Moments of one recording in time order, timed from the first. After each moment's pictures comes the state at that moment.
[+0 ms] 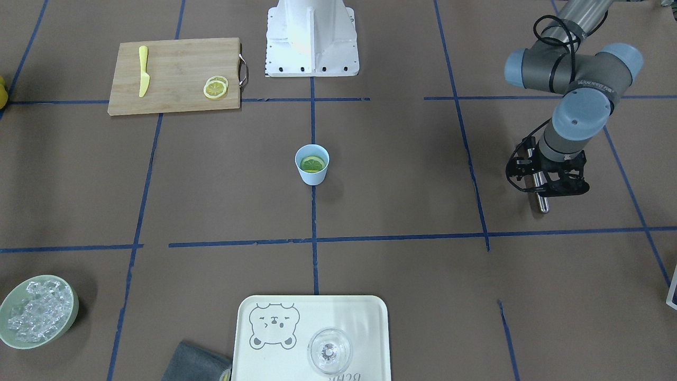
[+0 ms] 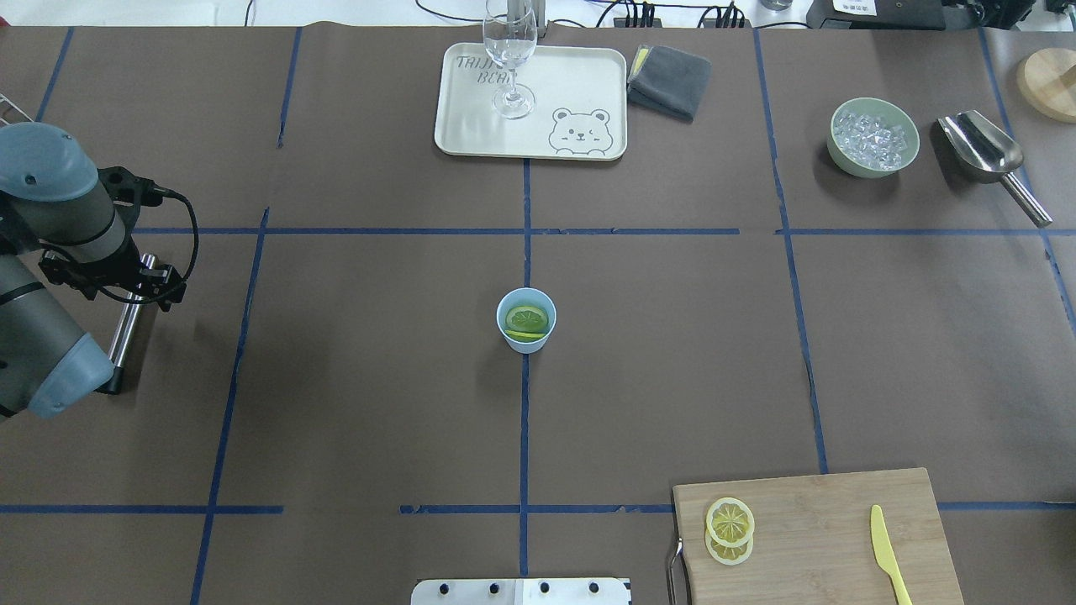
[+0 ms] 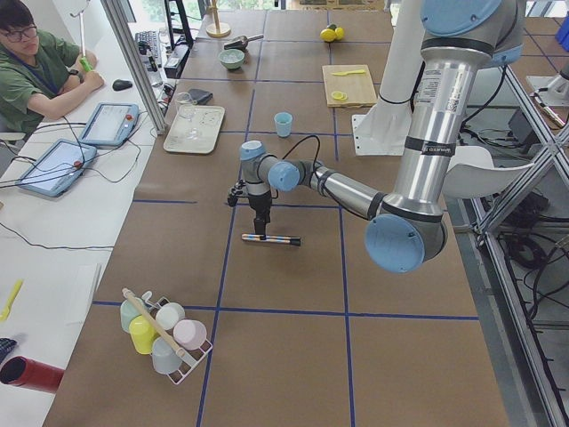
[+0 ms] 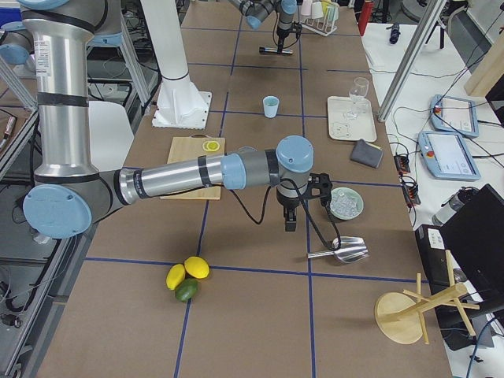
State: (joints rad) left arm -0.87 -1.77 -1.70 -1.54 -2.00 -0.68; right arm 1.50 -1.59 1.82 -1.62 2.42 0.15
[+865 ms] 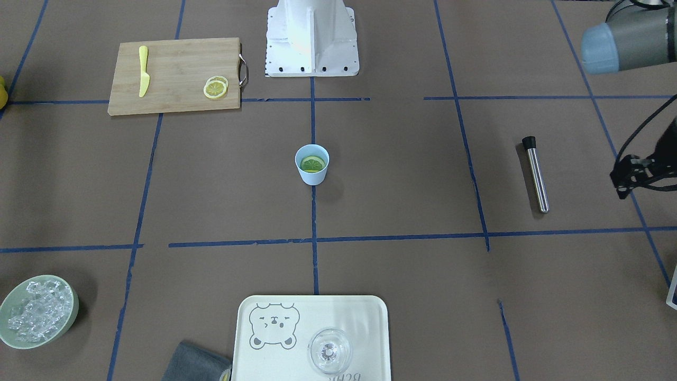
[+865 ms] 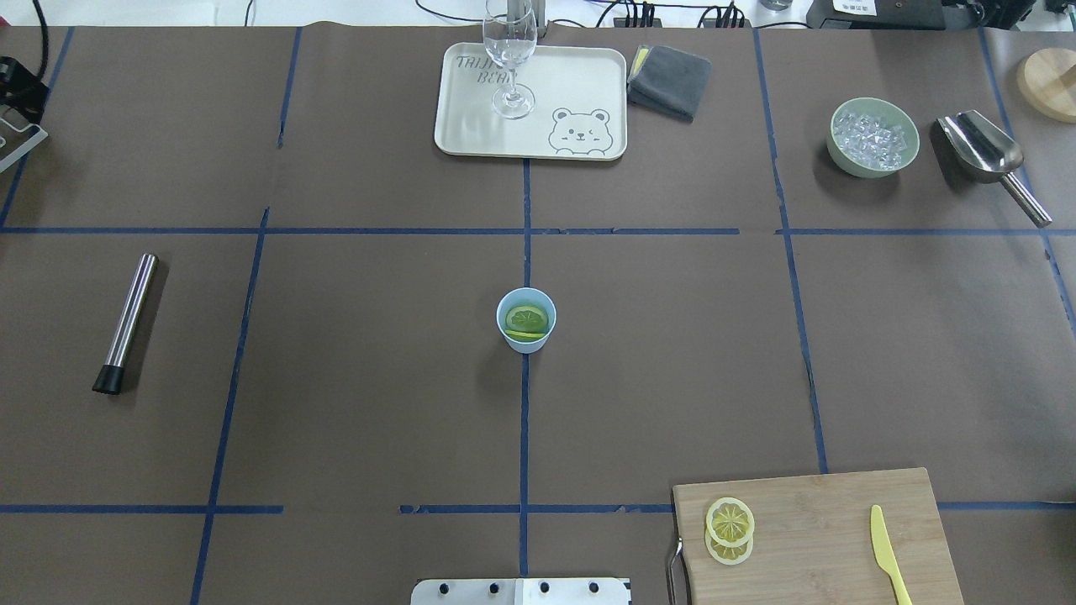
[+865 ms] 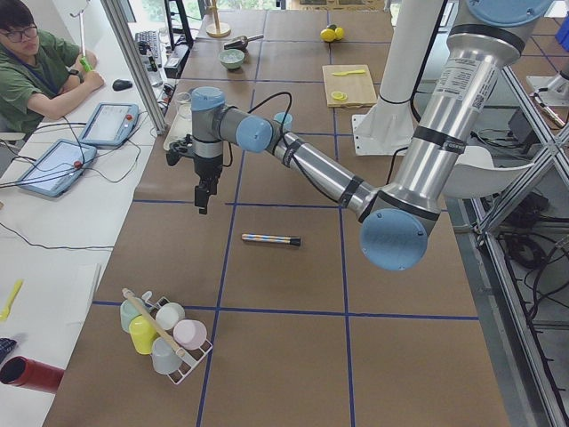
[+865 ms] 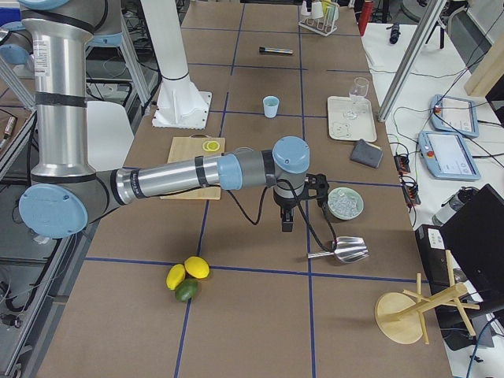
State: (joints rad) left arm -1.29 -1.92 -1.77 -1.37 -2.03 -0.28; right arm 1.50 -1.61 1.84 -1.62 2.43 0.15
